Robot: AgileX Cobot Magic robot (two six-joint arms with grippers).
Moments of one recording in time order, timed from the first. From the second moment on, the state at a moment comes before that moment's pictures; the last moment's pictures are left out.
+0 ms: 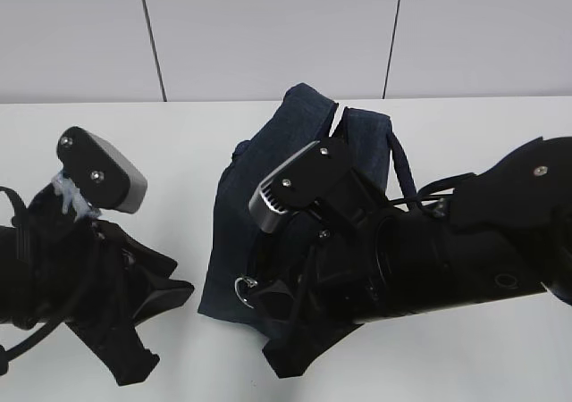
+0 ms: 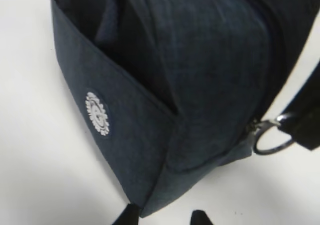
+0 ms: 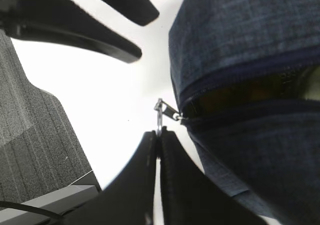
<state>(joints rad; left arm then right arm) -0.61 1.33 -0.51 -1.36 0.19 1.60 0.72 1.53 -0.78 -1.84 -0.28 1.77</state>
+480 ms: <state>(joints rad) -0.61 1.35 -0.51 -1.48 0.27 1.92 0.72 1.53 -0.78 -1.84 -0.28 1.77</state>
